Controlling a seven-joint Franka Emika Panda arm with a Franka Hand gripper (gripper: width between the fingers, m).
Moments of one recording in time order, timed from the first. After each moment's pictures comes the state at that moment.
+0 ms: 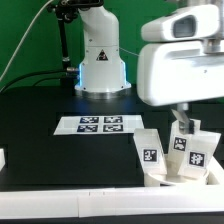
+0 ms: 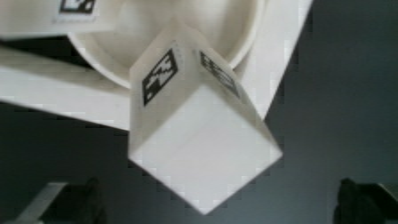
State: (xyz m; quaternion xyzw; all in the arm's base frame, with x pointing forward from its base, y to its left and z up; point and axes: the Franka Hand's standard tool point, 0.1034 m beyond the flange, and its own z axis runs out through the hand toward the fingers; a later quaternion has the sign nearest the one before) arm 0.653 0.127 0.106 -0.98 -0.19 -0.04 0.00
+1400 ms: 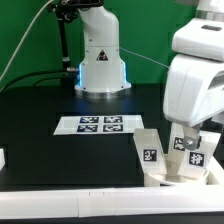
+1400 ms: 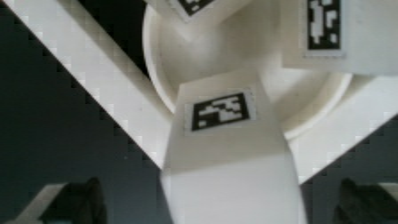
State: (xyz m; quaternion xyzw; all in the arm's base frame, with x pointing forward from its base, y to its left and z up) arm 0.652 0.111 0.091 -0.91 -0.41 0.03 -0.06
